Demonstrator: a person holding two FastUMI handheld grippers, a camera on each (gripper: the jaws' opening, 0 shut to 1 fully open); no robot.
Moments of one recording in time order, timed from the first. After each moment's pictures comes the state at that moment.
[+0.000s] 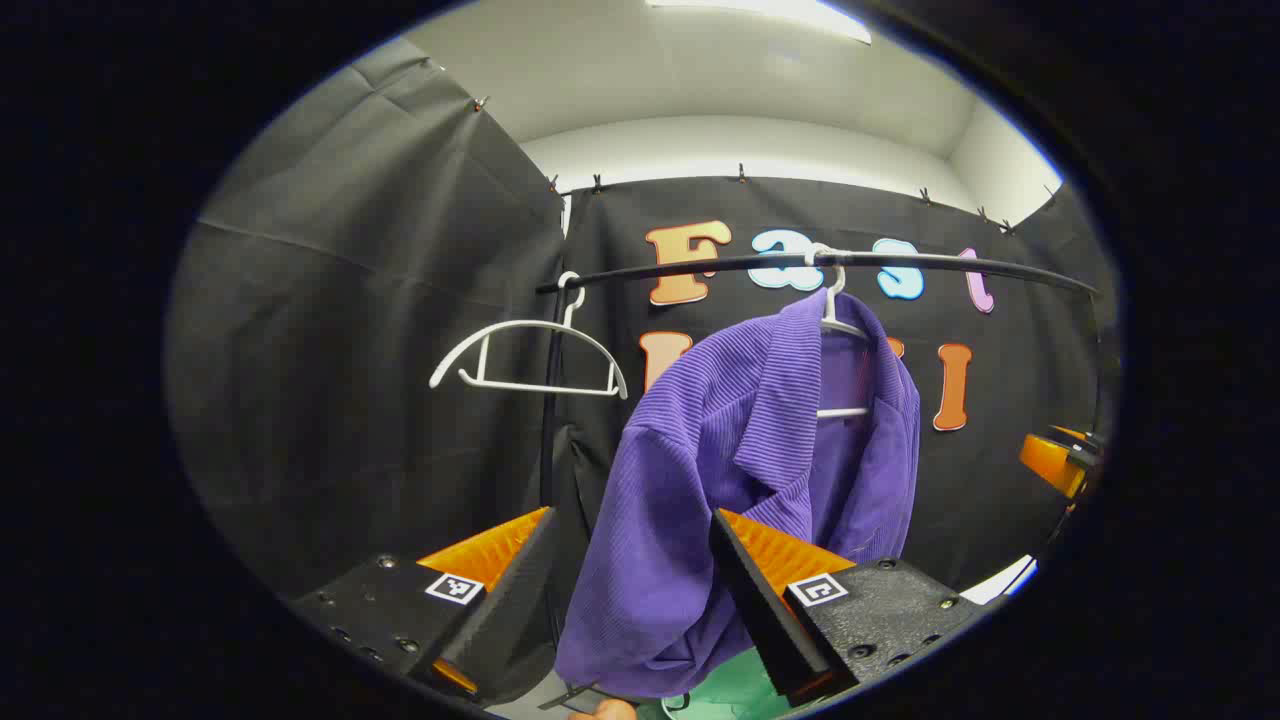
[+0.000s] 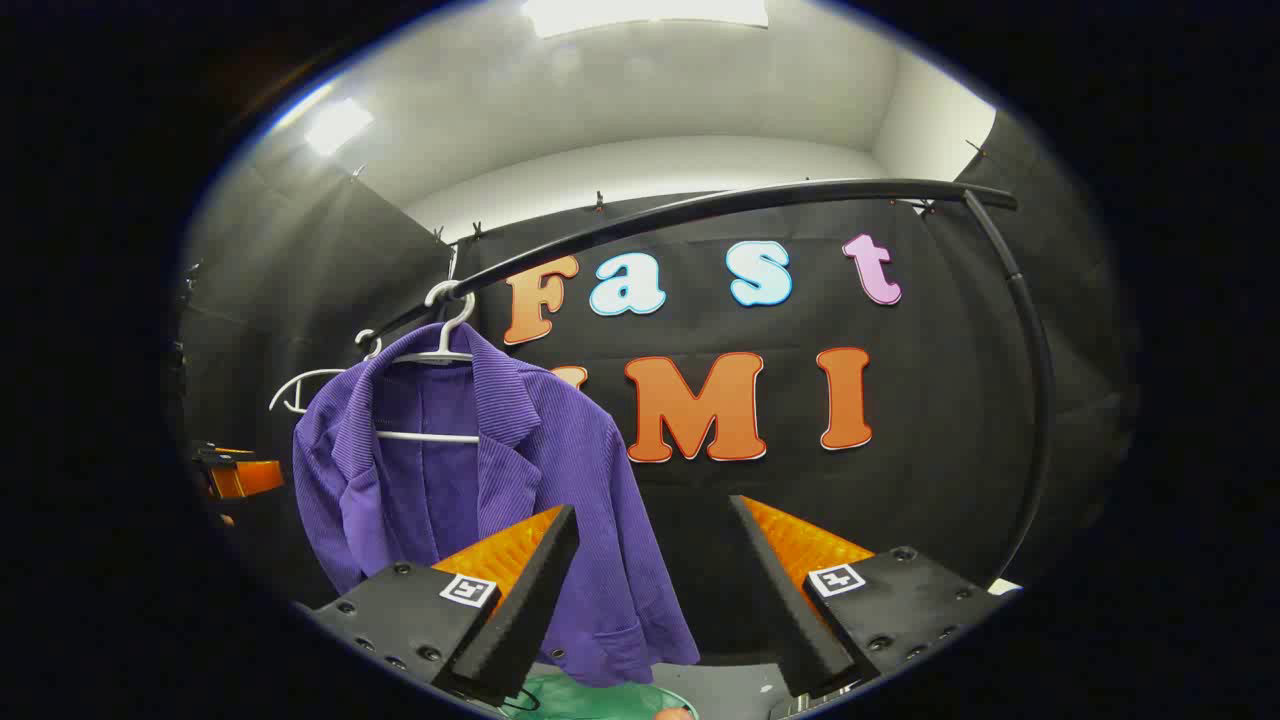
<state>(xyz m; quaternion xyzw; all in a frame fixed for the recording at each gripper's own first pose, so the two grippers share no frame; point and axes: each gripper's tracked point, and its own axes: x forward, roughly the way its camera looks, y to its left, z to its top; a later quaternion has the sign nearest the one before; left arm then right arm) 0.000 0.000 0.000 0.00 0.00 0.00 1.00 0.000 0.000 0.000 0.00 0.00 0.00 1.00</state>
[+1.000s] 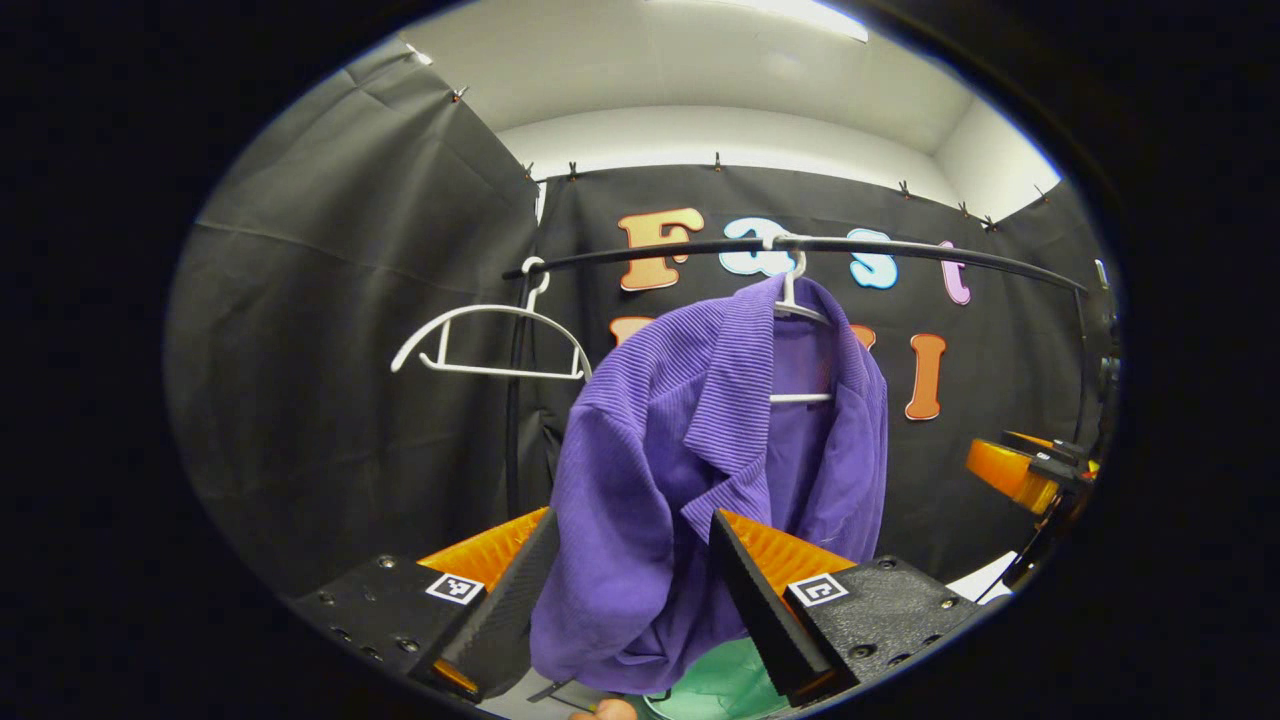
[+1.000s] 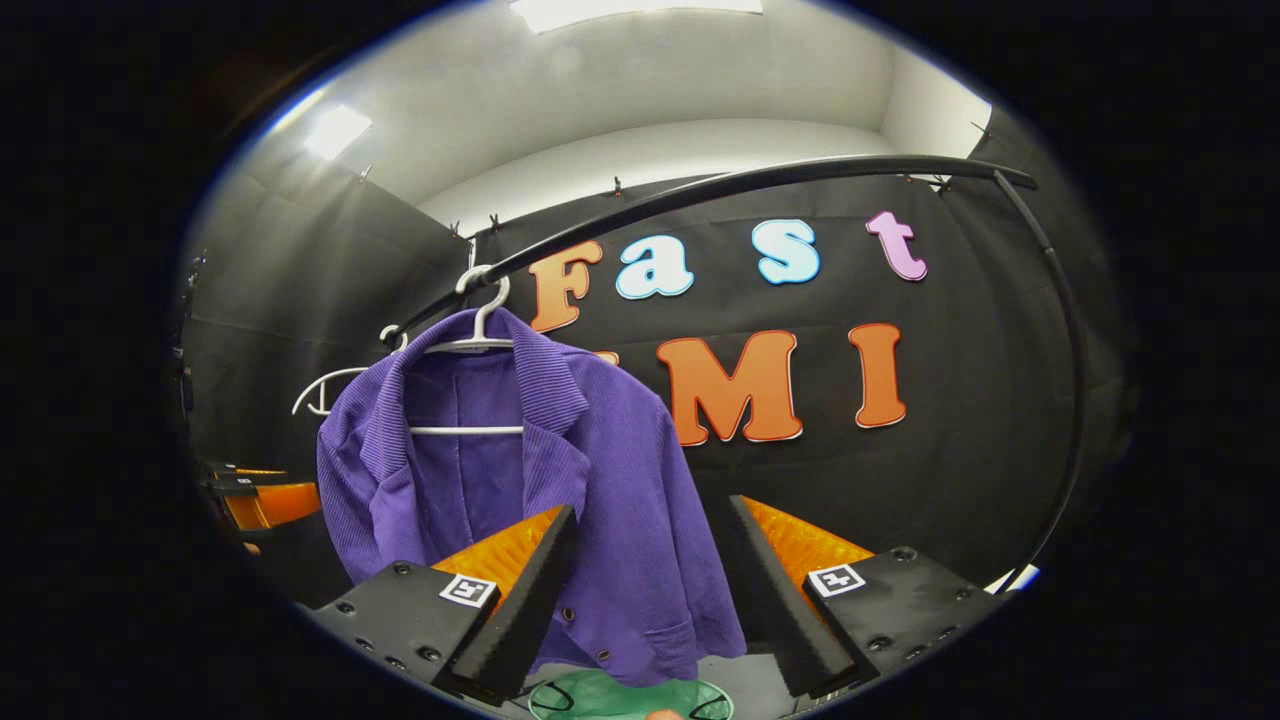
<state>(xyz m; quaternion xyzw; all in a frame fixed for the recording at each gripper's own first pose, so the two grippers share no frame) -0.006 -0.035 -0.010 -0.01 0.02 -0.04 1.00 0.011 0.052 -0.020 0.02 0.03 0.04 1.00</state>
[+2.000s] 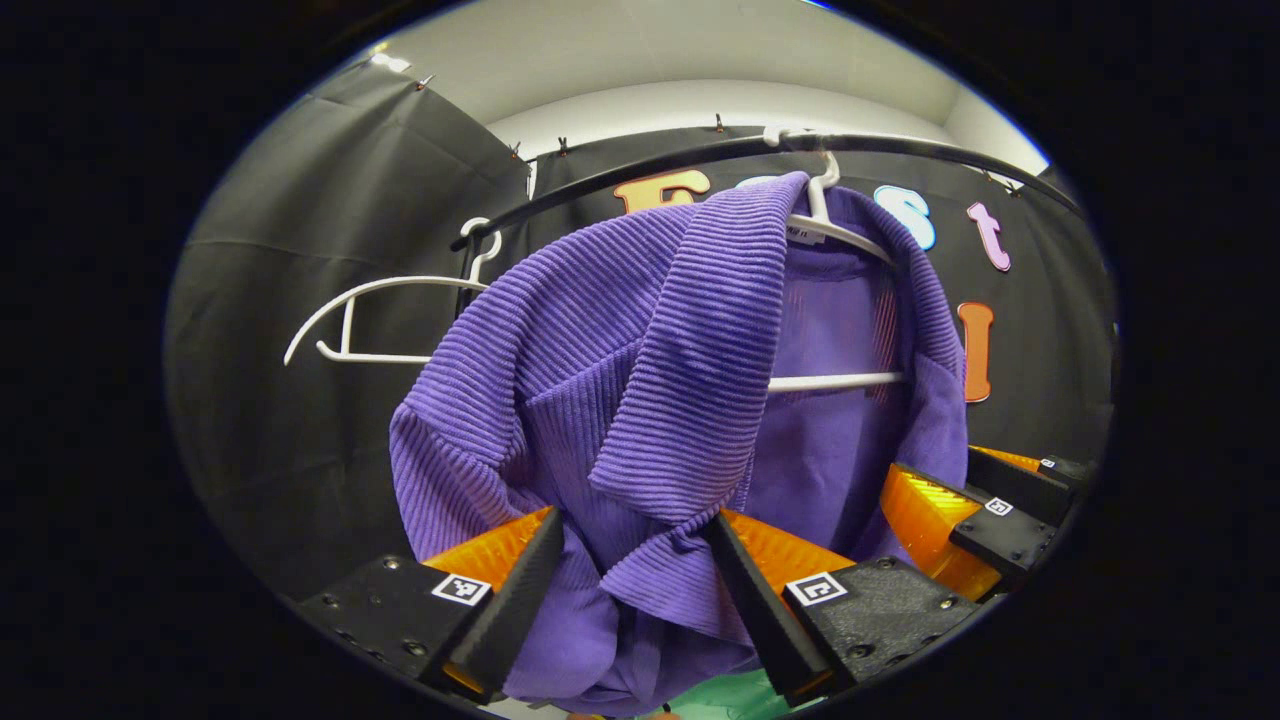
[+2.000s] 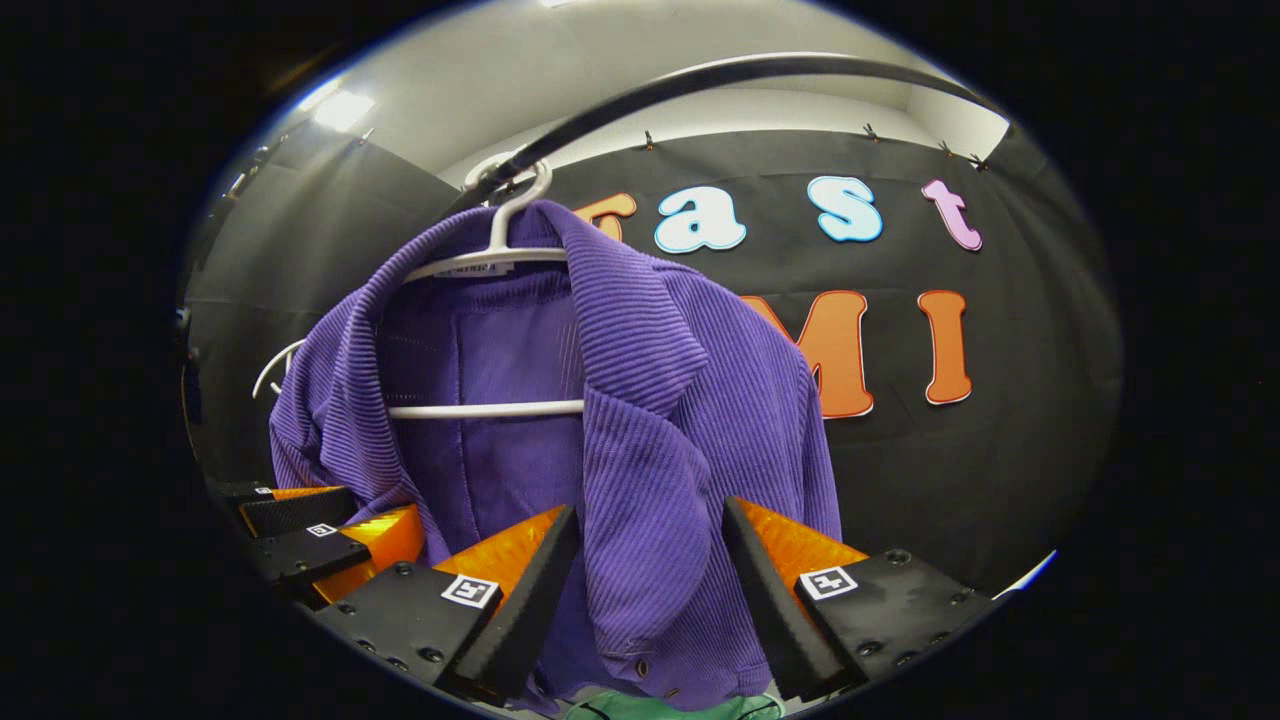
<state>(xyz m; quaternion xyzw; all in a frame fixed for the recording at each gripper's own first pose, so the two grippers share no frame) 0.125 -0.063 -0.034 0.03 0.04 0.03 1.00 0.141 0.141 -0.078 0.03 0.07 0.06 1.00</state>
